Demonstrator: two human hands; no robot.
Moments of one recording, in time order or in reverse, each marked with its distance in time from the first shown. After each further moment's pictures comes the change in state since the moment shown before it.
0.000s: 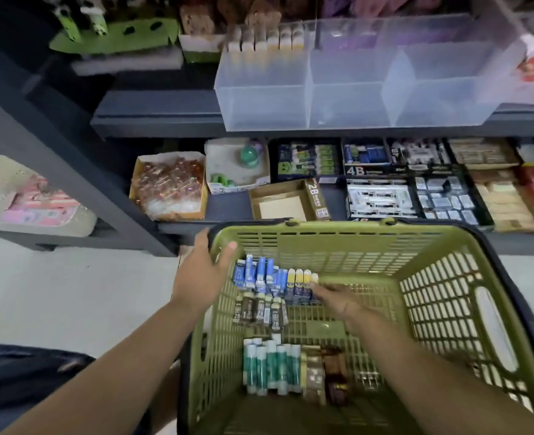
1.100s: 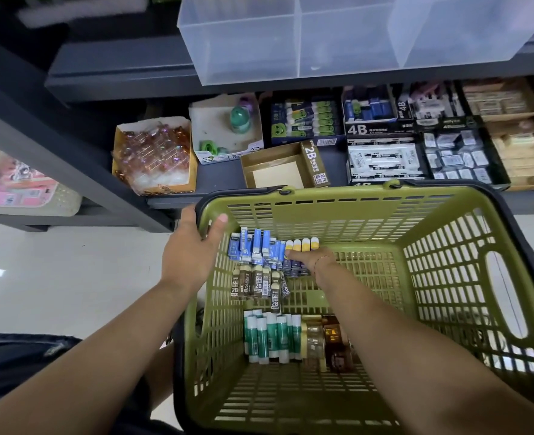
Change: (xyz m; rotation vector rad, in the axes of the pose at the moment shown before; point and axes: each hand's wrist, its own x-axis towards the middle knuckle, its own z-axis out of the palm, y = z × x) left_hand 0.004 -0.004 0.007 -0.041 0.067 0.012; right_hand 0.024 -0.031 0.037 0.205 0.002 0.121
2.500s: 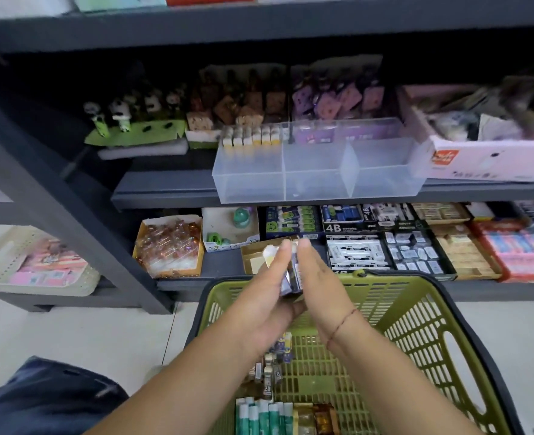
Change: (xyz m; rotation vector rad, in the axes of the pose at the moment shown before) left_hand -0.063 0.158 -0.025 -1.234 -0.608 -0.259; right_hand -0.225 -0.096 -0.046 0.161 -0.078 -0.822
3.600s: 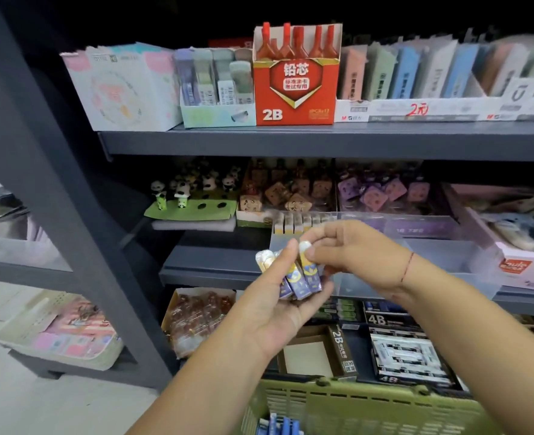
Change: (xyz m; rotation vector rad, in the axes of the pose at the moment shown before) left_hand 0.005 0.130 -0.002 -0.376 -0.031 0.152; right_hand 0.091 -0.145 0.008 -0.254 -0.419 -0.250
